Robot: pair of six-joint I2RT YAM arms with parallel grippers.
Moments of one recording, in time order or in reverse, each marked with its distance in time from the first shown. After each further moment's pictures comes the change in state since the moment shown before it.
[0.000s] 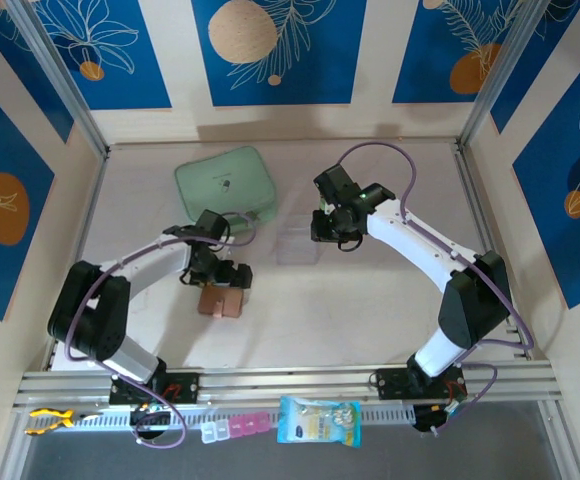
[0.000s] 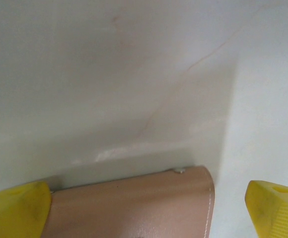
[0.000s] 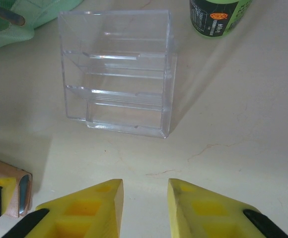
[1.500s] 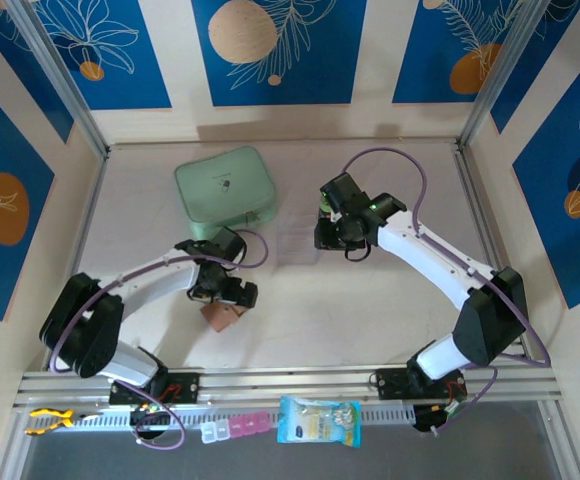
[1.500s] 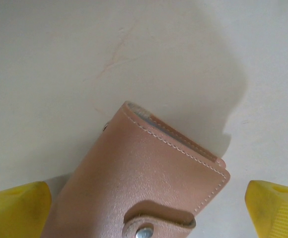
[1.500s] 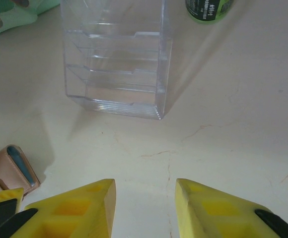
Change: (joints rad) left arm -0.185 -0.059 -0.051 -0.043 -0.129 -0.084; right arm 0.020 -0.119 -0.091 -0.003 0.015 0.002
